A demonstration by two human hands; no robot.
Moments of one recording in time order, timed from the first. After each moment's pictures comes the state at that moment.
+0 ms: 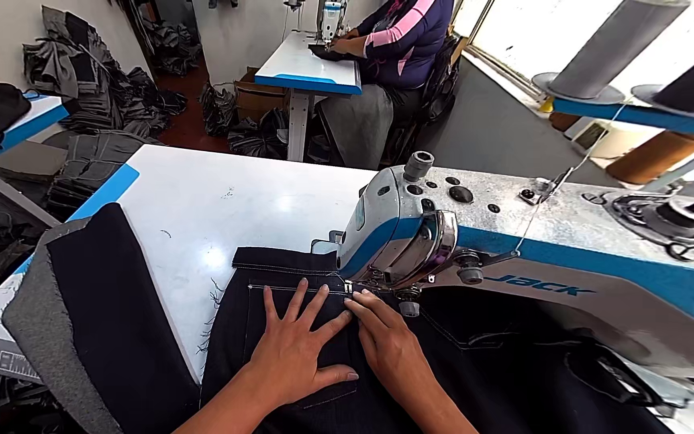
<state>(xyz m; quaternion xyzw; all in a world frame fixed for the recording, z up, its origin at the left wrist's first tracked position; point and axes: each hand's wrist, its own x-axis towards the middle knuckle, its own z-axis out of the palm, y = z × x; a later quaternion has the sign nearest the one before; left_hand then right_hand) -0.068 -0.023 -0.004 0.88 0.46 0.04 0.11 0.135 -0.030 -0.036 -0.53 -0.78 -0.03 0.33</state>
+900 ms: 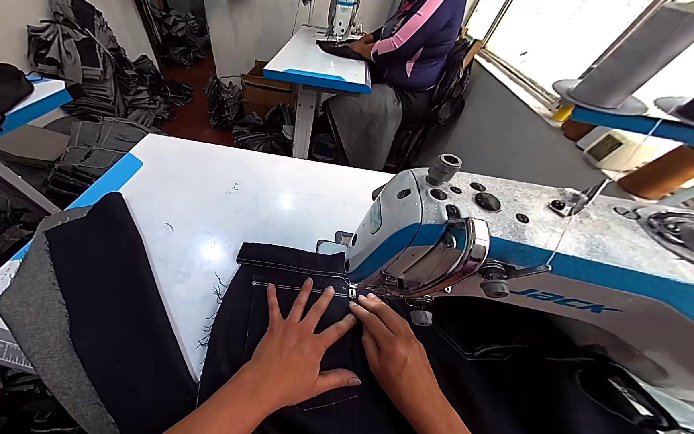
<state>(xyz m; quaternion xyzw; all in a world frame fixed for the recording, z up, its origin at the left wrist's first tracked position) -0.069 -0.020 0.002 0.88 0.45 0.02 0.14 0.134 -0.029 -0.036 -0.54 -0.78 -0.05 0.32</state>
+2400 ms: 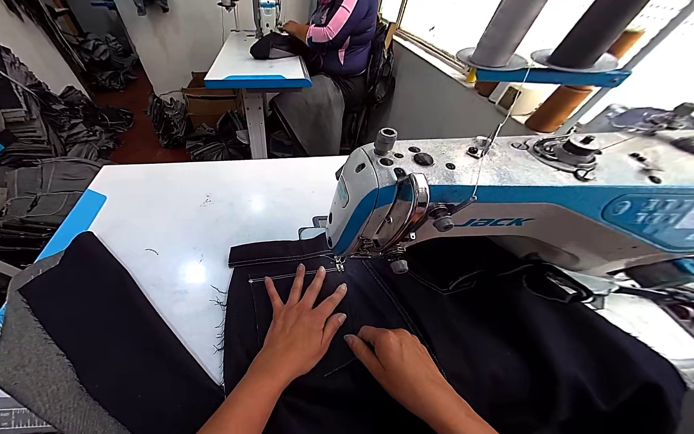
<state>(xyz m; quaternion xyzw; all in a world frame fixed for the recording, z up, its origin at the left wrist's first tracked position) -0.076 -0.015 -0.009 0.89 0.43 0.08 0.14 0.094 -0.099 0.017 -0.70 -0.68 0.20 0.12</state>
